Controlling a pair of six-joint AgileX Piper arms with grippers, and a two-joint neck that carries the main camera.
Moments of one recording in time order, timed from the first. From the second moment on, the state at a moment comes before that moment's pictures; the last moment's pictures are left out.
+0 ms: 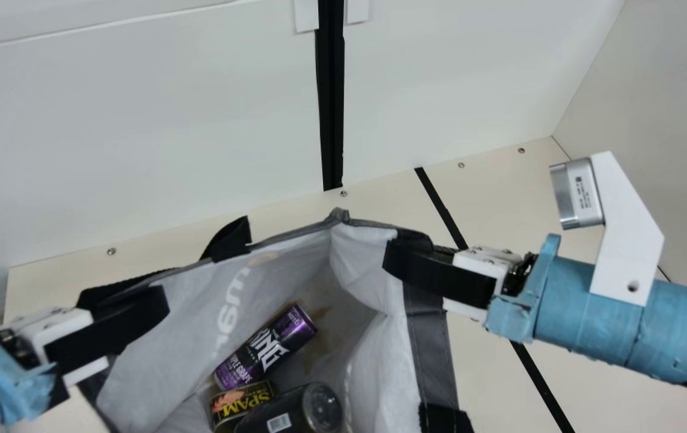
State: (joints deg) left arm -16.3 74.3 -86.3 -48.8 62.6 12.7; right arm -20.3 55.4 -68.5 65.4 69.8 -17.7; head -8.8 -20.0
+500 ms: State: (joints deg) left arm -18.2 83.6 -90.7 -48.4 58.1 20.8; right arm -24.0 62.0 -66.9 66.4 69.8 -24.7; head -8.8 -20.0
